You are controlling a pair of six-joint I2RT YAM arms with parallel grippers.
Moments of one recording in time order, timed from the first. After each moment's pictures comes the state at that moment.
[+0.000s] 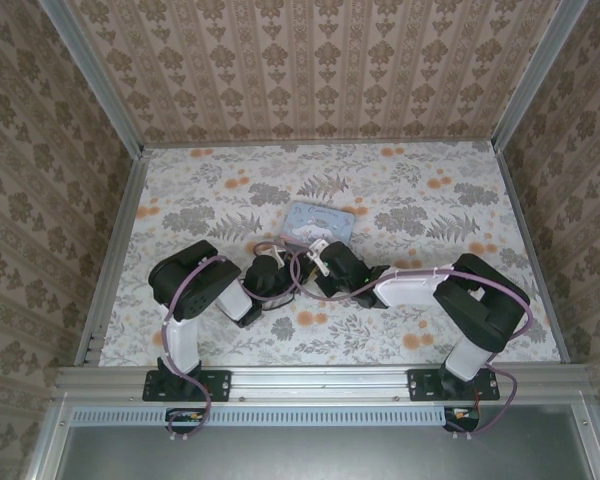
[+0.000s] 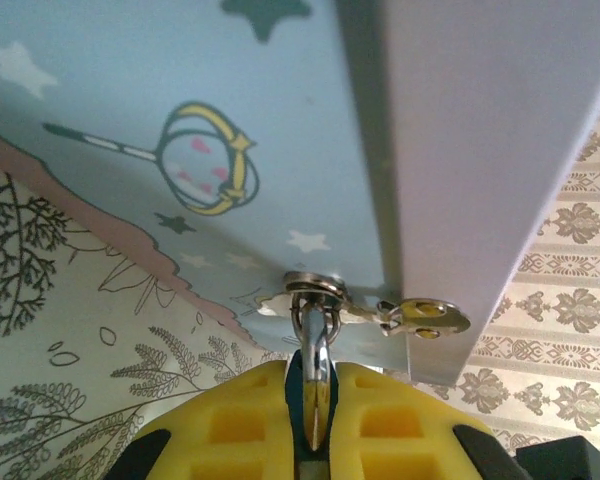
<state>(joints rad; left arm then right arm) -0.79 1.94 0.44 1.23 0.19 -1.44 0.79 1.67 0.73 0.15 0.16 0.00</state>
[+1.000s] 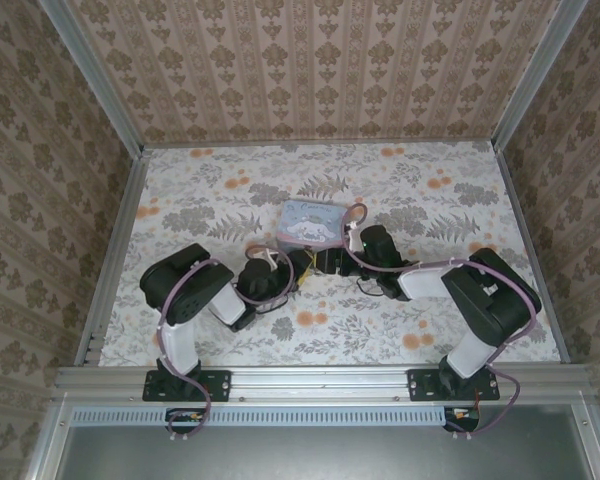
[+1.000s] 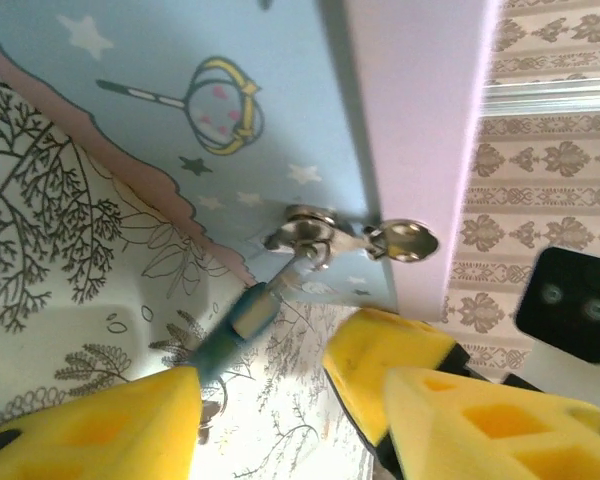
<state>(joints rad) -0.78 1.88 0.36 1.25 0.17 -1.43 0.54 1.67 0.59 0.55 -0.38 0.65</state>
